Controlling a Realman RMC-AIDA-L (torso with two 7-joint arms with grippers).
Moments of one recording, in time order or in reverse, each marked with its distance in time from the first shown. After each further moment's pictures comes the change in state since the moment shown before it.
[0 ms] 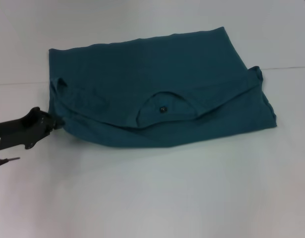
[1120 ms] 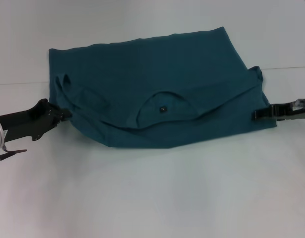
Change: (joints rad) left arm -0.029 -0.011 -0.004 0.012 -0.004 0.008 0.023; right arm 0.175 0.215 -0.195 0.091 -0.236 0.472 0.052
